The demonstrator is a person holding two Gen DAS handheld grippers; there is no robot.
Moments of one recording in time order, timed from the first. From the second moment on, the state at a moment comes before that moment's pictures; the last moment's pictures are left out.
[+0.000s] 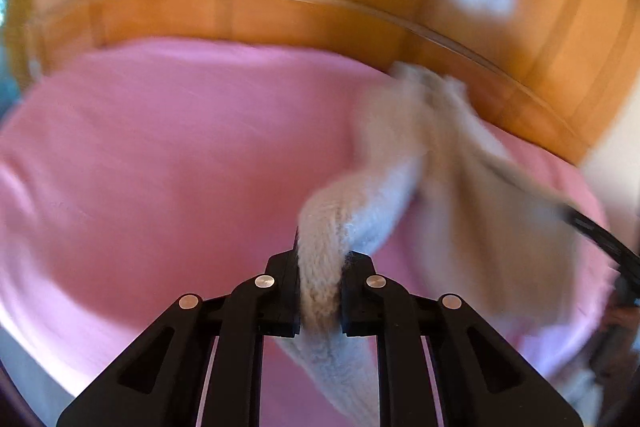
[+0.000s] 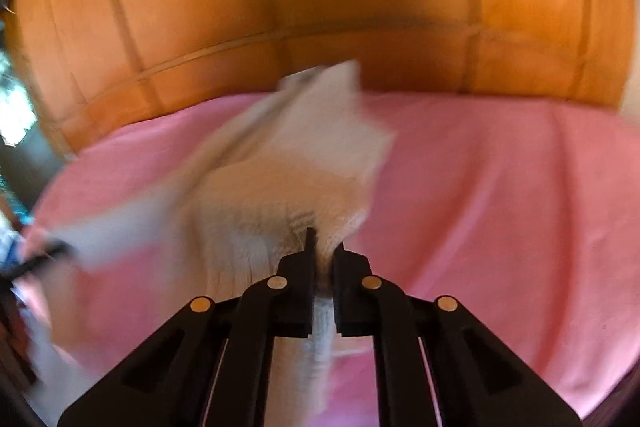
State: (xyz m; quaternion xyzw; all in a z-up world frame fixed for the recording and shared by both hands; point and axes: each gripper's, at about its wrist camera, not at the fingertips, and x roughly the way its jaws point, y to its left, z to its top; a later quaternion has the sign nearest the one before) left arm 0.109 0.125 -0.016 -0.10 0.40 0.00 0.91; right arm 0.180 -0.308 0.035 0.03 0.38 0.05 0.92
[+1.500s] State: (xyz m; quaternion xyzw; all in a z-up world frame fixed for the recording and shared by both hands) left arm 0.039 0.125 0.050 -0.21 0.43 -0.21 0.86; right arm 0.094 -0.374 0.098 0.14 0.41 0.14 0.89
